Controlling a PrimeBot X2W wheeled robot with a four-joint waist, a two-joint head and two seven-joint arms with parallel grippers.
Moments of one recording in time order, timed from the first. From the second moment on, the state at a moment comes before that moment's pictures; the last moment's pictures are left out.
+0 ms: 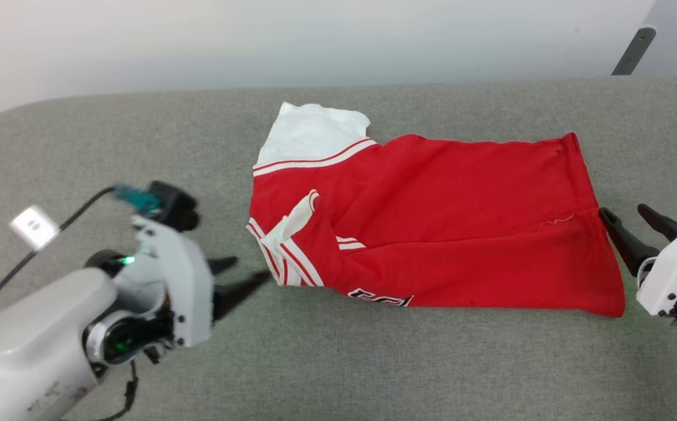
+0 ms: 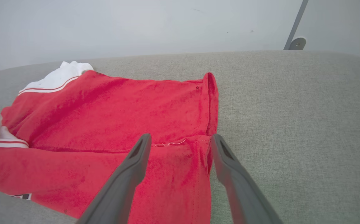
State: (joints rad) left arm -0.89 0.81 -1.19 0.23 -1.40 -0.07 0.26; right arm -0.45 -0.51 0.24 0.36 0.72 0.13 0.27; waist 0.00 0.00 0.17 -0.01
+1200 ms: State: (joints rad) left arm -0.93 0.66 -1.20 0.48 -1.56 -0.08 0.52; right arm -0.48 -0.55 0.33 0.25 0.71 0.13 0.49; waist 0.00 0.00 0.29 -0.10
